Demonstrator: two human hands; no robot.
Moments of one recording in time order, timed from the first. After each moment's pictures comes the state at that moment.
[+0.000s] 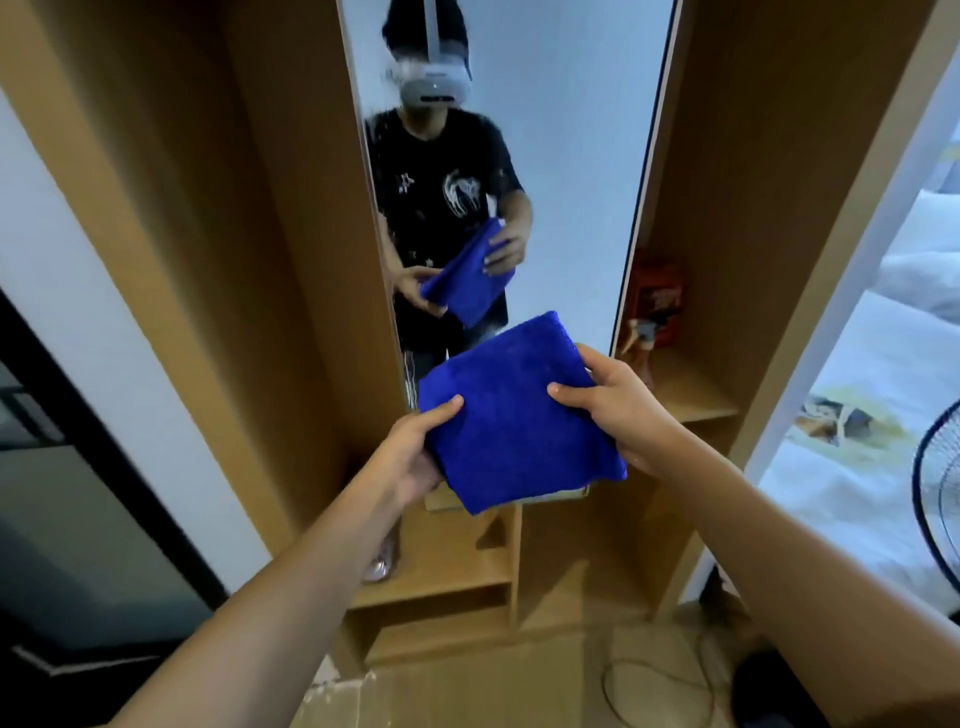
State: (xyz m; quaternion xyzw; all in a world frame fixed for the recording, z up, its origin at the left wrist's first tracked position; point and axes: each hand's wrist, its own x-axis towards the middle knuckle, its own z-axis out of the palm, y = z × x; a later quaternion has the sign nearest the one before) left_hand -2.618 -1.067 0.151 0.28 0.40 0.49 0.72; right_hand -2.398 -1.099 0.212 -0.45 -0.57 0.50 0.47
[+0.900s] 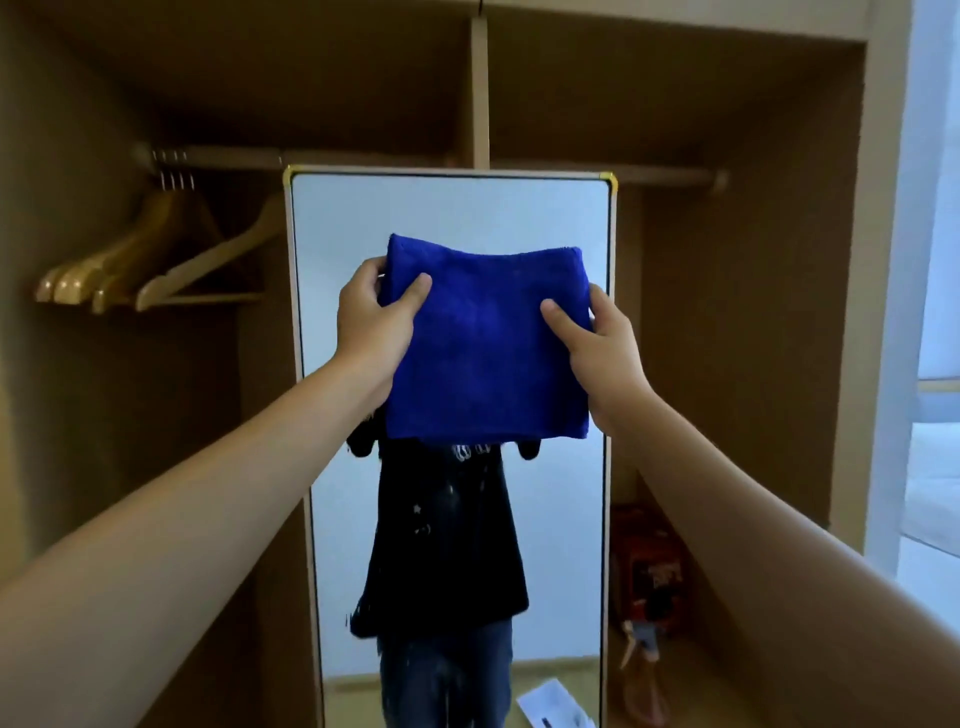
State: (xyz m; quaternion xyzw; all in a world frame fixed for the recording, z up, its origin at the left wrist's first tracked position) left_hand -2.552 -0.931 0.516 0.57 0.36 0.72 0.18; right_hand -2.361 -0.930 0.486 -0.30 -0.60 0.25 0.70
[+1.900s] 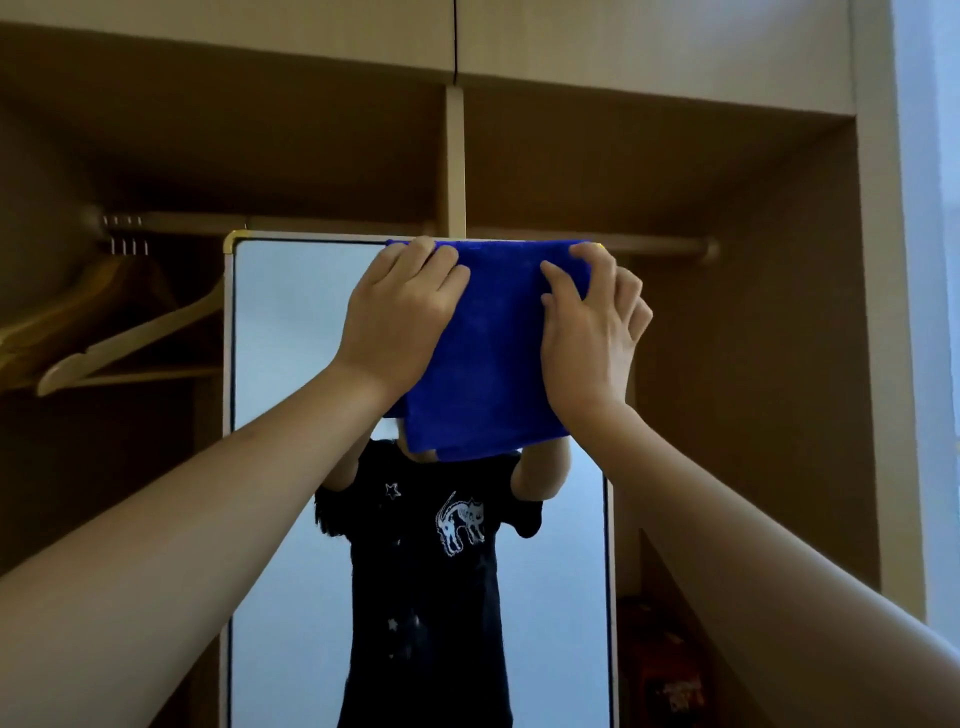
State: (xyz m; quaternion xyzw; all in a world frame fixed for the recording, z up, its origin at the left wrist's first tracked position) left_hand -2.530 -0.850 0.582 0.59 0.29 0.41 -0.63; right_hand -2.354 -0.855 0.551 -0.44 -0.55 -0.34 0.62
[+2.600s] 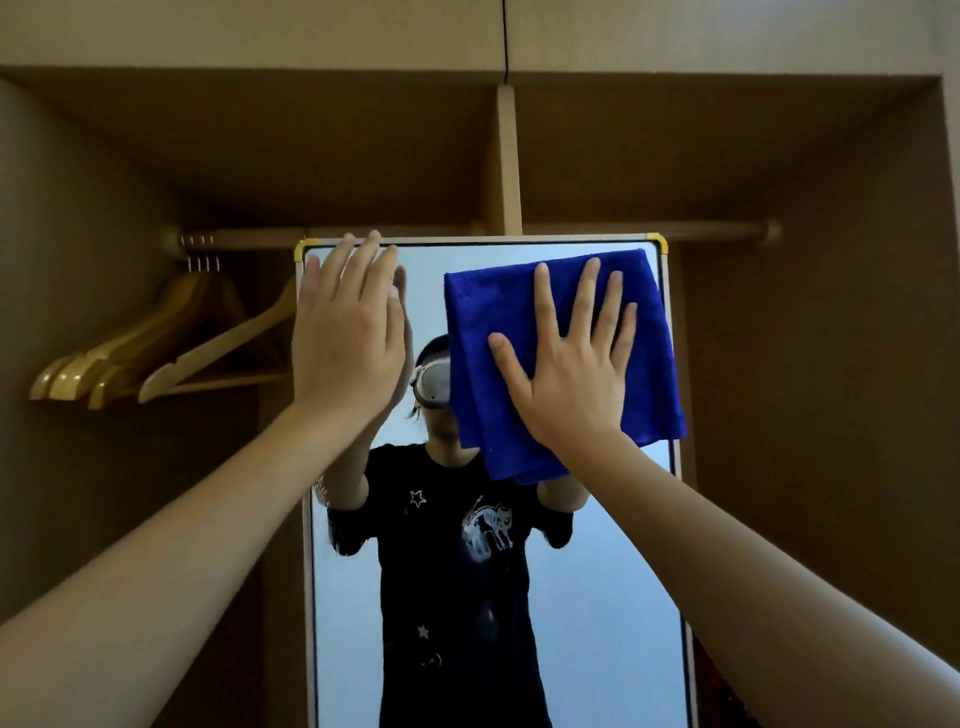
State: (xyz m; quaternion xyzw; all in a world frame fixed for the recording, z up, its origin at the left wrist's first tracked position) left_hand -2.608 -0.871 0.562 0.57 0.43 0.49 -0.49; right_hand -2.411 -0.840 0.524 -0.50 -0.60 -0.34 0.52
